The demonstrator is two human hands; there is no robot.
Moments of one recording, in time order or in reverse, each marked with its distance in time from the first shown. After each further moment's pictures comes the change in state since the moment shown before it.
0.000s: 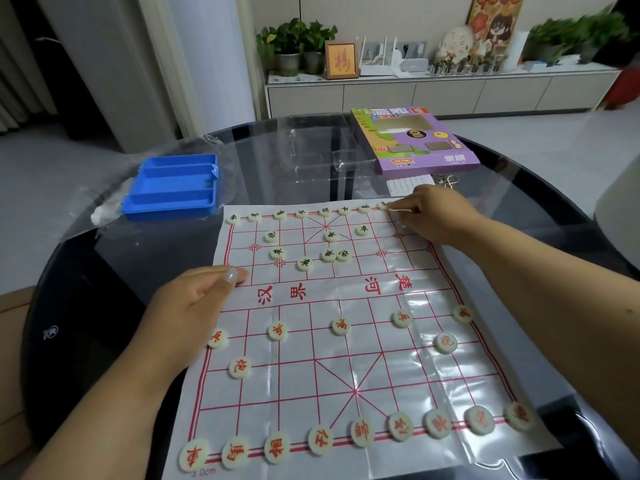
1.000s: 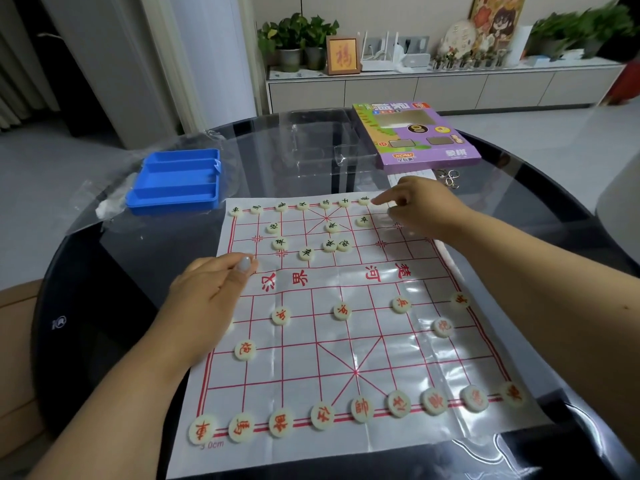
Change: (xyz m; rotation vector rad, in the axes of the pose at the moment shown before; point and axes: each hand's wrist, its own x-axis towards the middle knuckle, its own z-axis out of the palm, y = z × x) left_hand 0.004 0.002 0.006 0.270 -0.043 0.028; right_hand -0.005 -0.028 -0.007 0.170 -0.009 -0.020
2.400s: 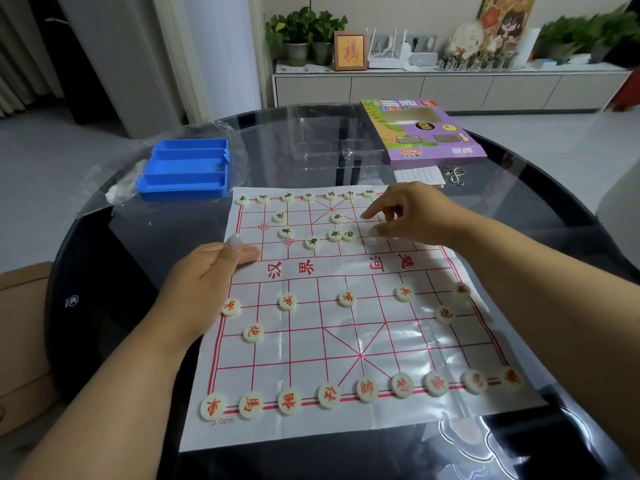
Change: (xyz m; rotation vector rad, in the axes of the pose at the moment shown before) left_hand -0.001 -0.005 -0.005 -0.201 0.054 0.019; right_hand -0.019 -0.019 0.000 0.112 -0.077 -0.144
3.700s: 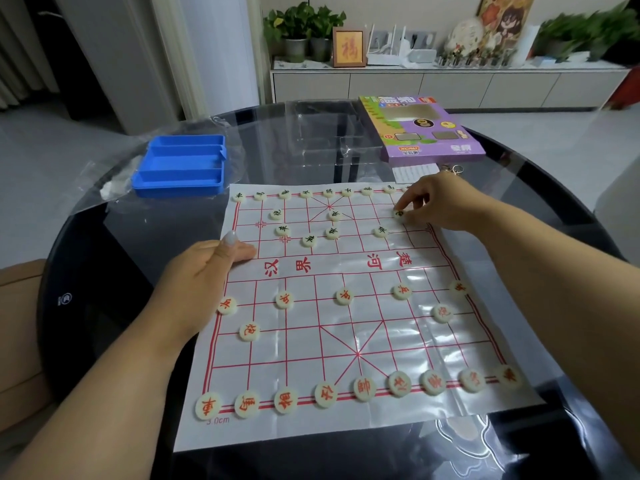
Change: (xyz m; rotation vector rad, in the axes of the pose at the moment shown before) left_hand -0.002 0.000 0.000 -0.033 0.006 -0.013; right_hand 0.005 0.042 -0.015 -0.034 -0.021 0.205
